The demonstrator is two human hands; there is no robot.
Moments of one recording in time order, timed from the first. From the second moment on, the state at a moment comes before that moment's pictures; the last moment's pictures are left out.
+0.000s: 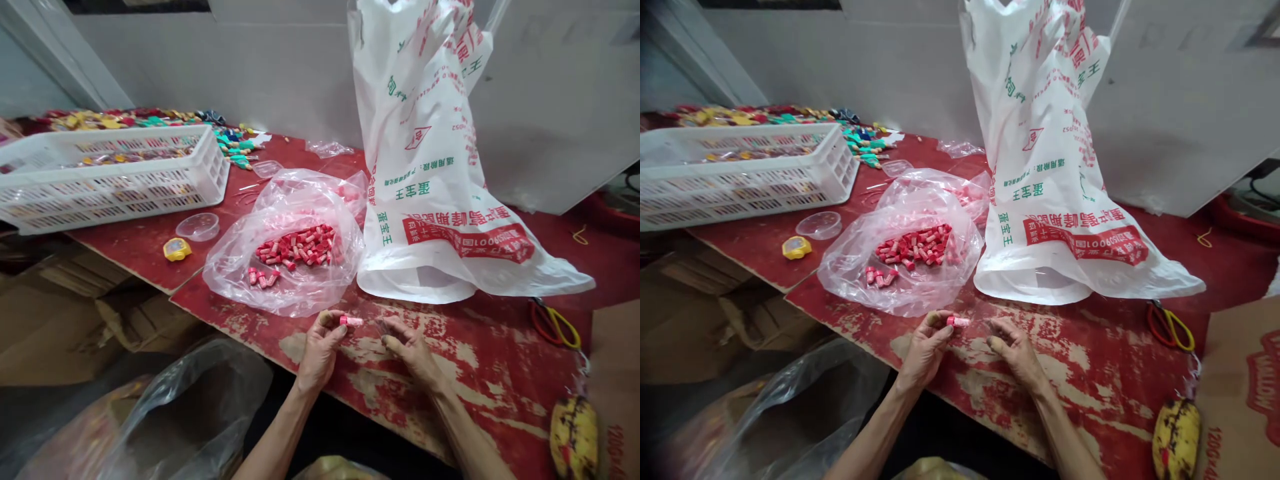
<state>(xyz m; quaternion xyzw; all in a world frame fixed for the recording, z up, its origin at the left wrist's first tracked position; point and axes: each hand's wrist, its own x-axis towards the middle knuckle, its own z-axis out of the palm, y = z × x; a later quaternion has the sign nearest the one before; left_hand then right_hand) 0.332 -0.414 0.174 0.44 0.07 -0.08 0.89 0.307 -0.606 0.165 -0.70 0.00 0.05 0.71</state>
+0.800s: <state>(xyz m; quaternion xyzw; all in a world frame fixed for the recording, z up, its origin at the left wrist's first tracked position) 0.315 -0.432 0.170 0.38 0.15 -0.15 0.90 0.290 -0.593 0.127 -0.57 0.10 0.00 0.81</state>
